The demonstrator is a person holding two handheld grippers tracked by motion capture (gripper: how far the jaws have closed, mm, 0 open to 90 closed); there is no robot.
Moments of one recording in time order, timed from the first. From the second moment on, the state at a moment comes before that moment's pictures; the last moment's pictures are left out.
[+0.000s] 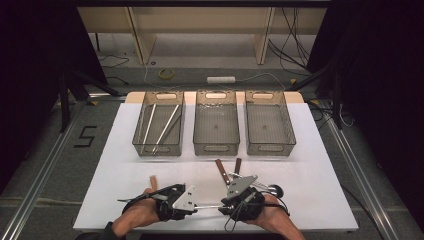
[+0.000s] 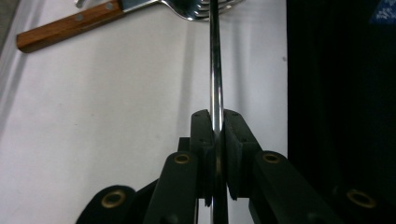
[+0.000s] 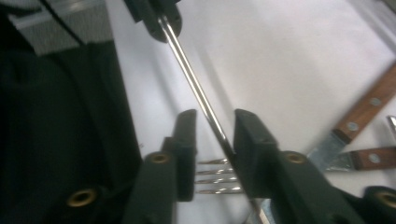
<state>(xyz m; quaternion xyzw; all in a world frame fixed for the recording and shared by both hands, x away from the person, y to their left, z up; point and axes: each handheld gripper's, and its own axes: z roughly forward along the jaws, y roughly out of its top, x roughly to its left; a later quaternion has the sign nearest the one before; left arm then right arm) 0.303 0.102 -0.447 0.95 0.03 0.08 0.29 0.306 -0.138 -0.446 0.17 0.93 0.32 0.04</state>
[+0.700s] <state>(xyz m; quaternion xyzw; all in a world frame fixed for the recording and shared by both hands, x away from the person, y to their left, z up) 0.324 0.126 -0.435 0.92 0.17 0.12 0.33 0.307 -0.161 -0.427 0.27 0.85 0.44 0.11</state>
